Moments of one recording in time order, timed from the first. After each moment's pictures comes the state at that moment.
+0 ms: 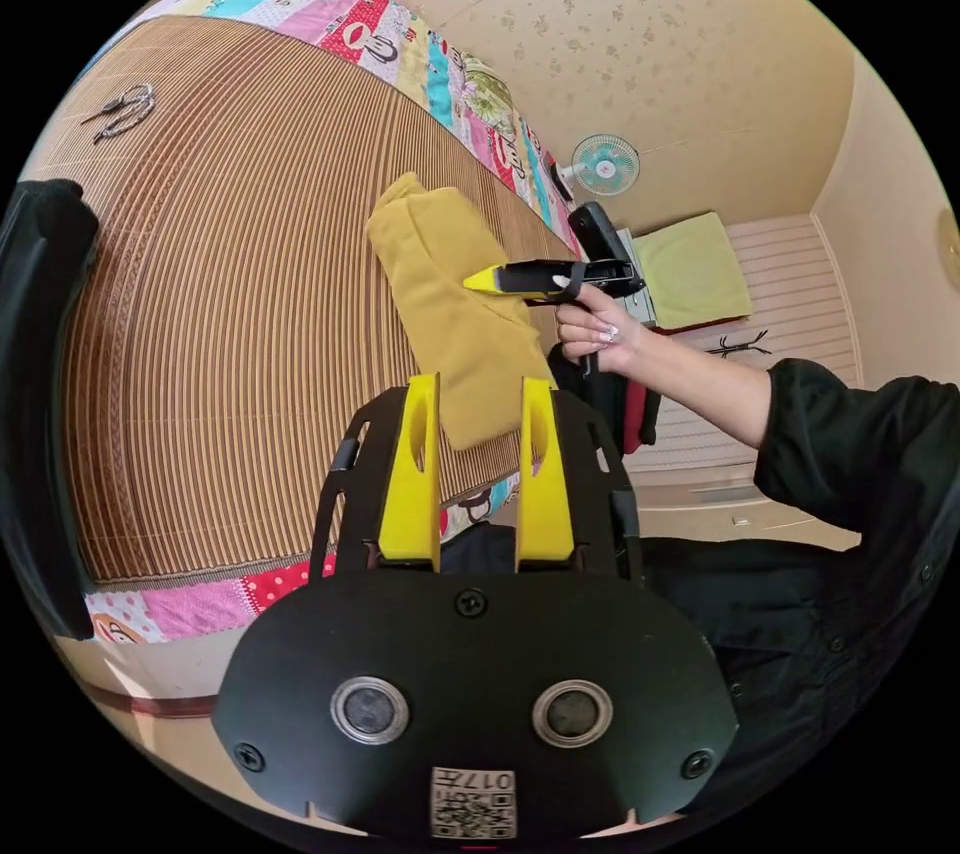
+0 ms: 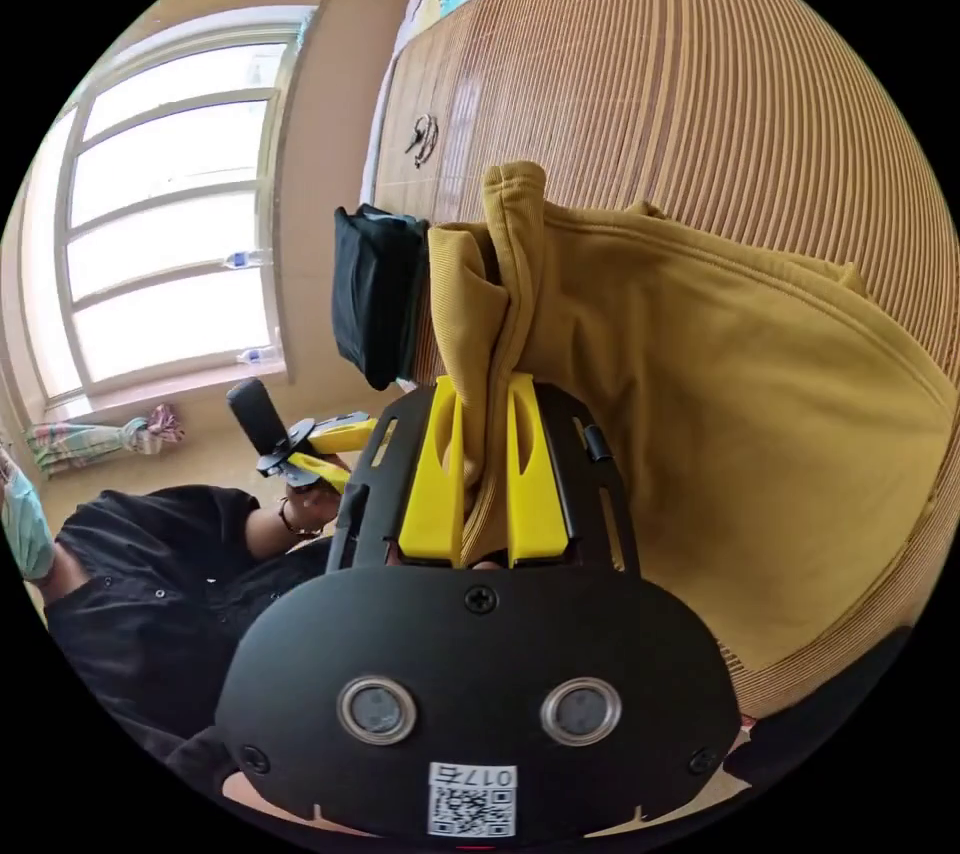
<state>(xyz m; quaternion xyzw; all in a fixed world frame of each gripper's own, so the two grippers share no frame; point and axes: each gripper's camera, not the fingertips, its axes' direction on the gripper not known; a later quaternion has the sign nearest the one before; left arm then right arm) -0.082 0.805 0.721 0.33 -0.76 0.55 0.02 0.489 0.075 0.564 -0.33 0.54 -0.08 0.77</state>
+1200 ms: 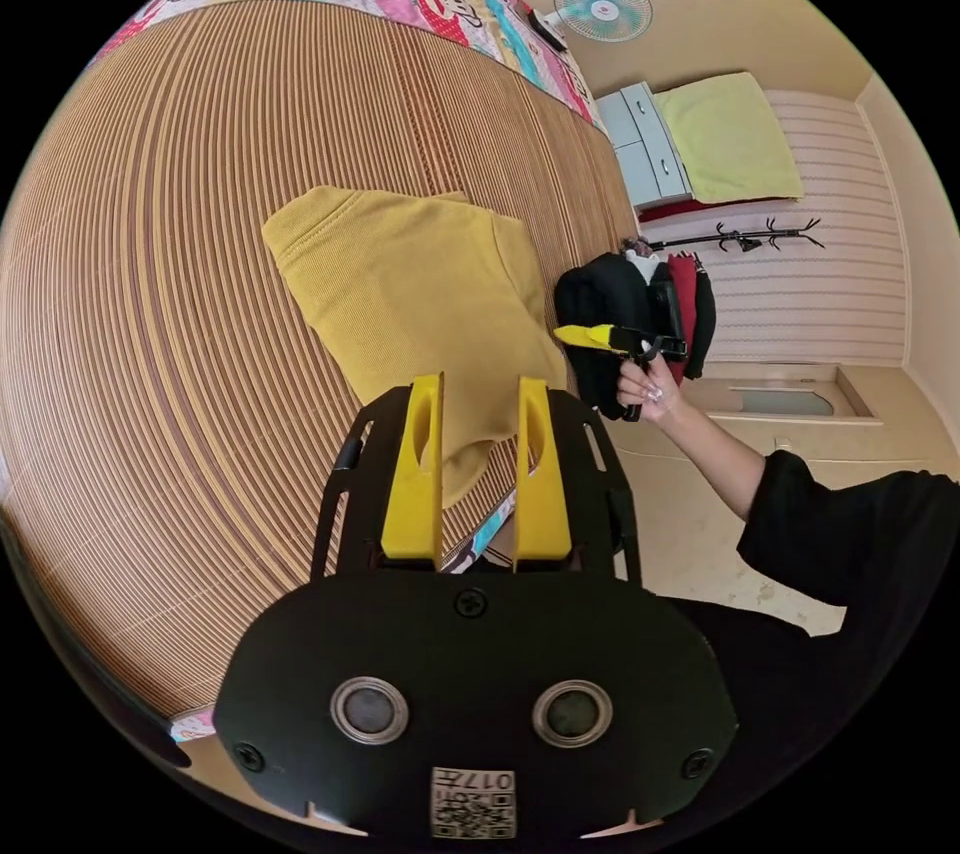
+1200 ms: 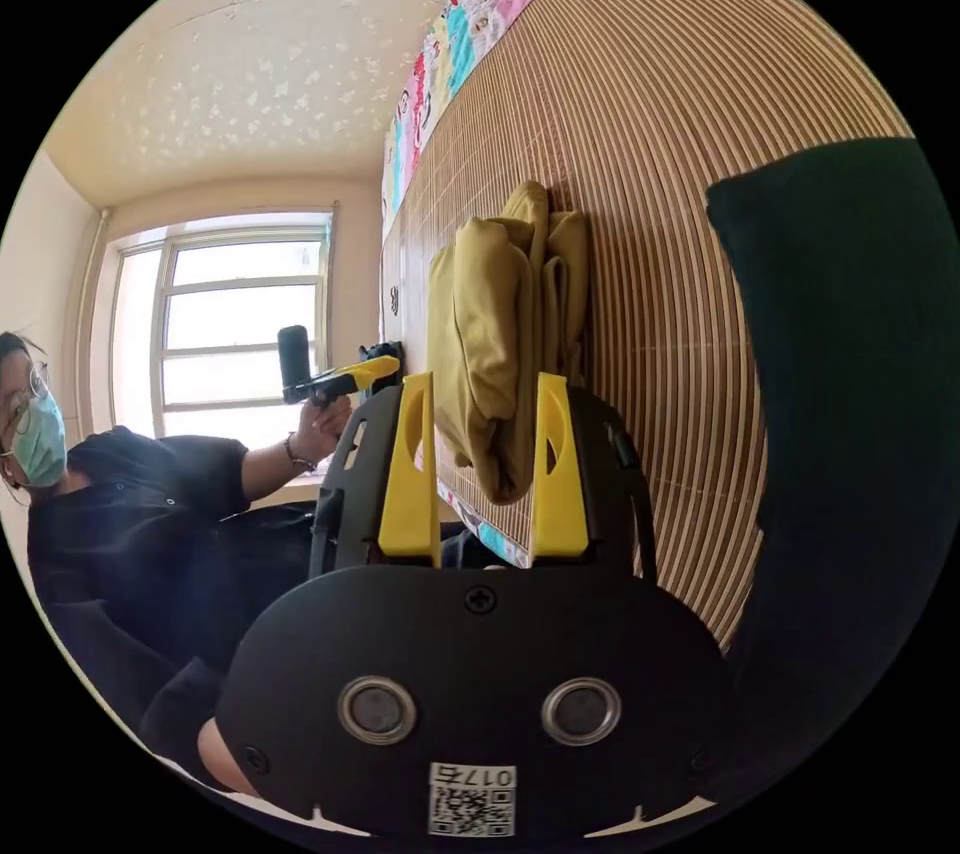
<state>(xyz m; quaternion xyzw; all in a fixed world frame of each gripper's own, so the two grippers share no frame) 0.080 0.529 0.716 0.32 -0.87 0.38 0.00 0.244 0.106 0.393 -0.14 0.52 -0.11 0.84</state>
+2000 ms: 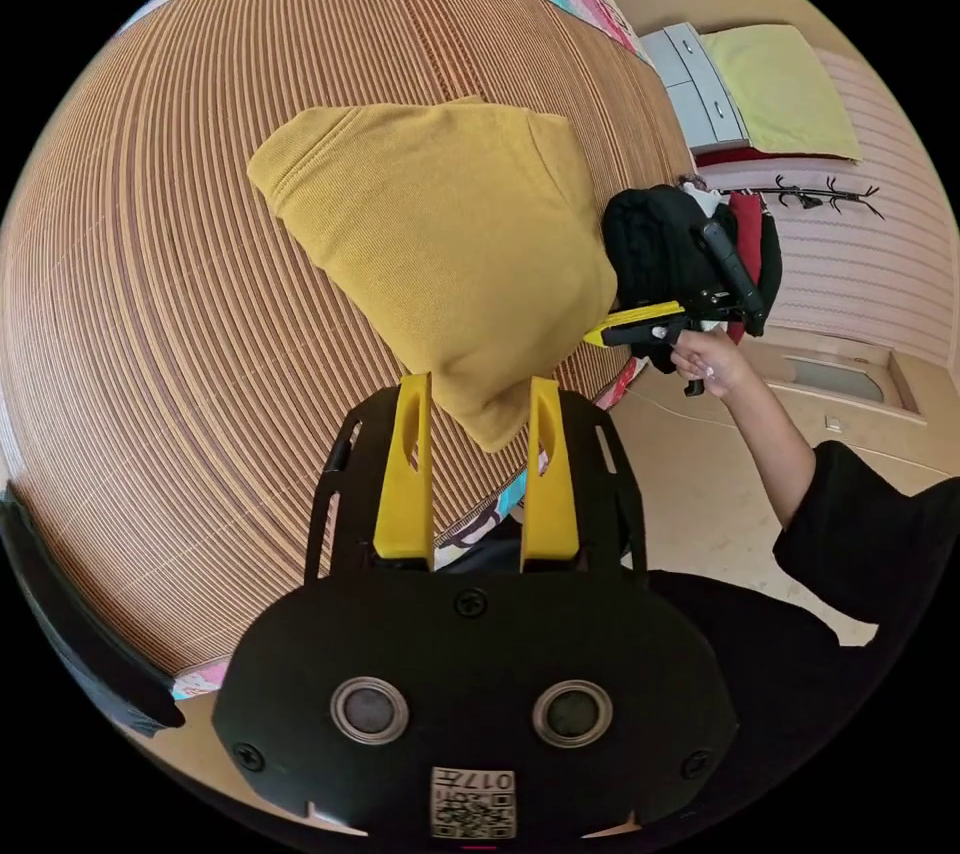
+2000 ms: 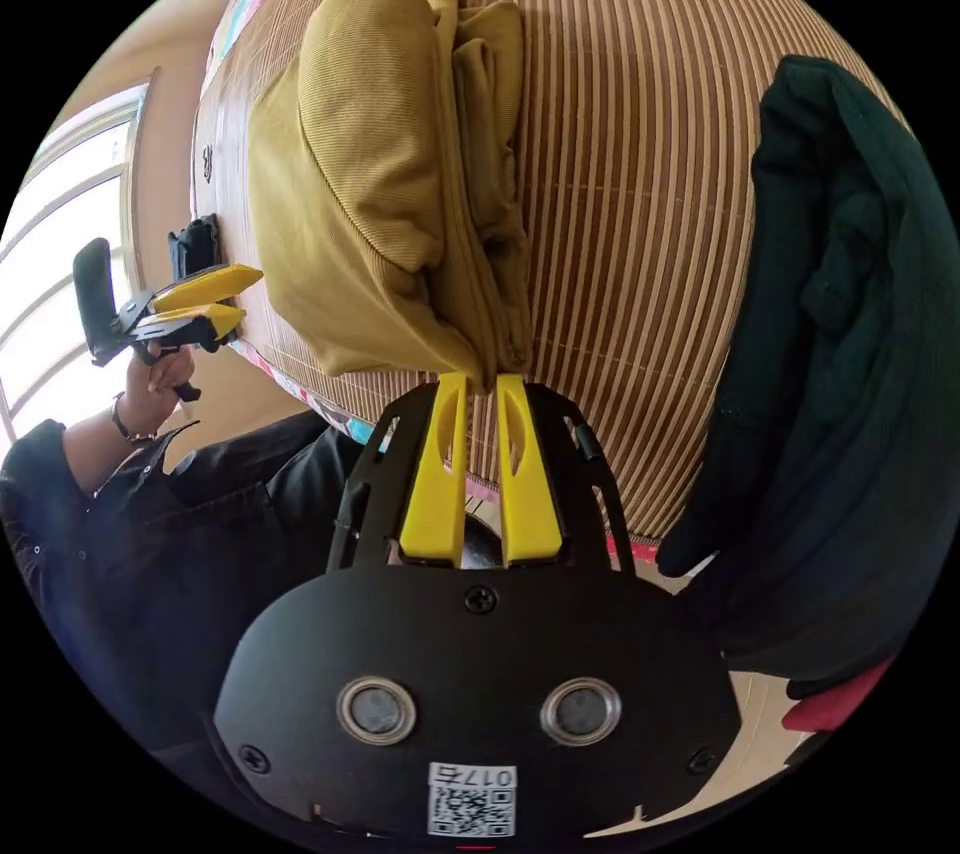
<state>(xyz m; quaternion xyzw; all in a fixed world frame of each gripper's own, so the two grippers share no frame) 0.130 0.506 0.672 0.35 -0.89 0.30 -0.02 0.284 0.116 0.550 -0.22 0.73 0.02 0.64</state>
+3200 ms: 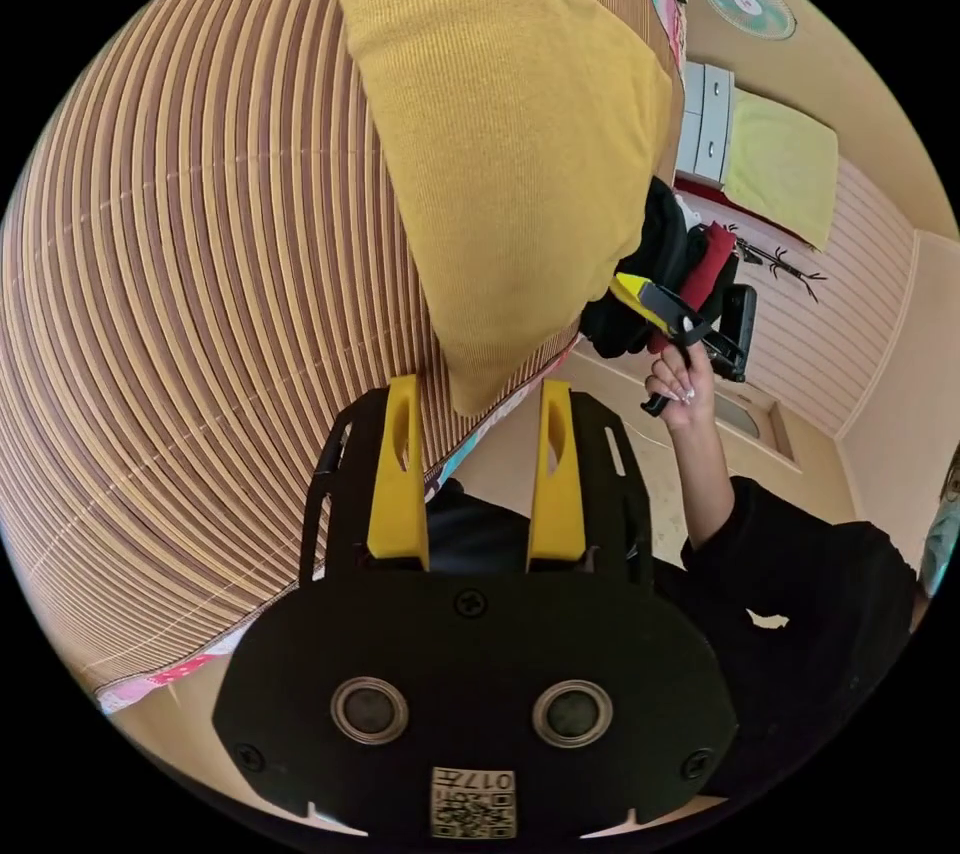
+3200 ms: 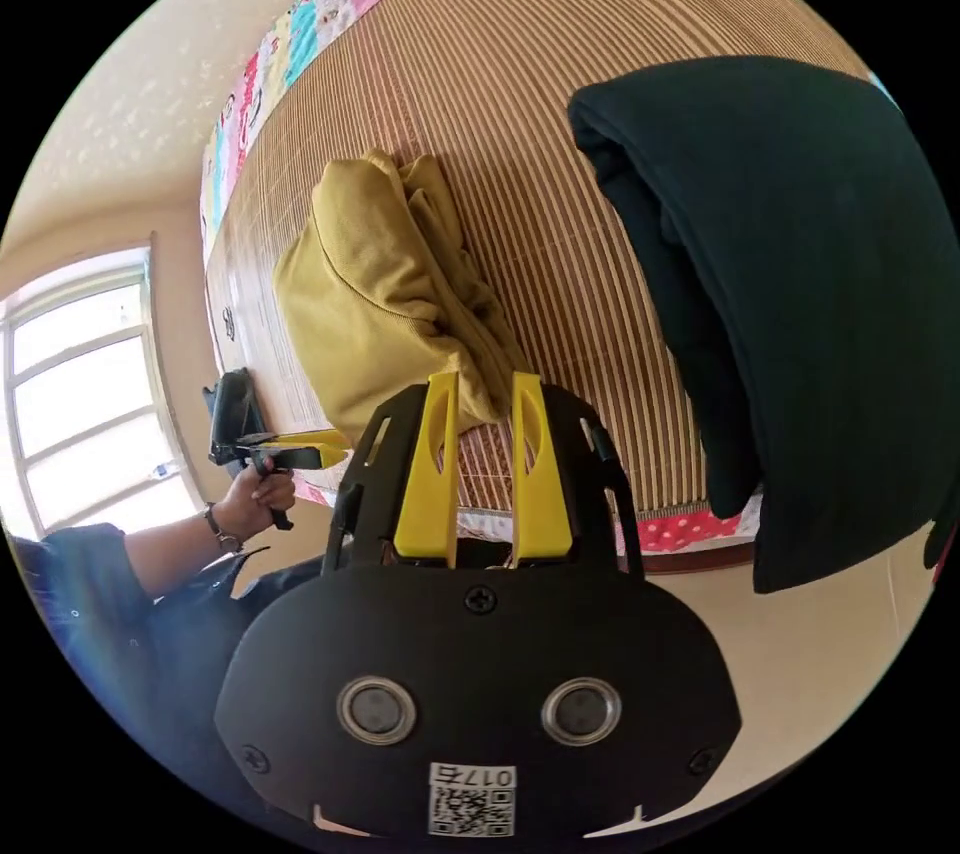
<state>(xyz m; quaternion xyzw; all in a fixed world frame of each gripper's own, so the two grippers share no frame) 0.237 0.544 0.629 0.37 -0.87 0.27 0.20 0.105 0.207 0.601 0.04 0.66 -0.01 0.75</state>
